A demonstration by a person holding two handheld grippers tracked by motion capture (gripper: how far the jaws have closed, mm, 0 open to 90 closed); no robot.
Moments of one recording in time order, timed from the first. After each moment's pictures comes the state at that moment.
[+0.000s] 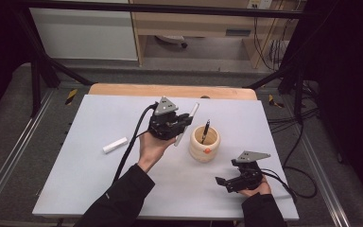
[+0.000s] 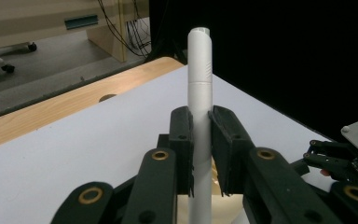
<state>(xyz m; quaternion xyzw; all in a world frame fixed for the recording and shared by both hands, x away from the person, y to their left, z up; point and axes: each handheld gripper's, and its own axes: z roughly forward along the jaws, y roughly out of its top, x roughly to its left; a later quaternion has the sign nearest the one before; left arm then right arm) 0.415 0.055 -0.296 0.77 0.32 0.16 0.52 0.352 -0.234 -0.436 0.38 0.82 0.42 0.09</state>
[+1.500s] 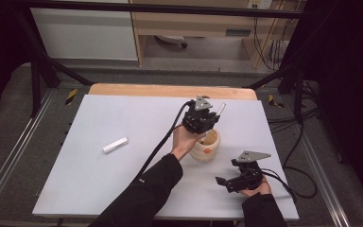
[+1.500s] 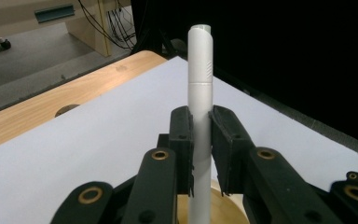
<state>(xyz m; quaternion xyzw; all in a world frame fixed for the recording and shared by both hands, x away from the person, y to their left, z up) 0.463 -0.029 -0.336 0.80 0.30 0.15 0.50 0.353 -0.235 -0.436 0.38 0.82 0.42 0.09</state>
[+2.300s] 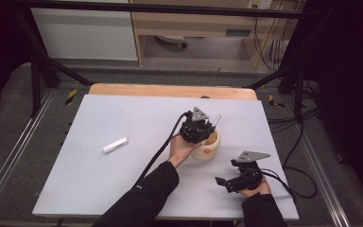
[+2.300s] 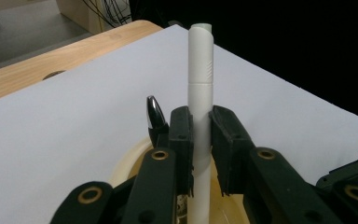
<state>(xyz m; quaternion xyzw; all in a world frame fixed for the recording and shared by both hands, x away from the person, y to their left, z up) 0.458 -0.021 -0.374 0.81 0.31 0.13 0.48 0.353 -0.234 -0.436 0.38 0.82 0.42 0.09</state>
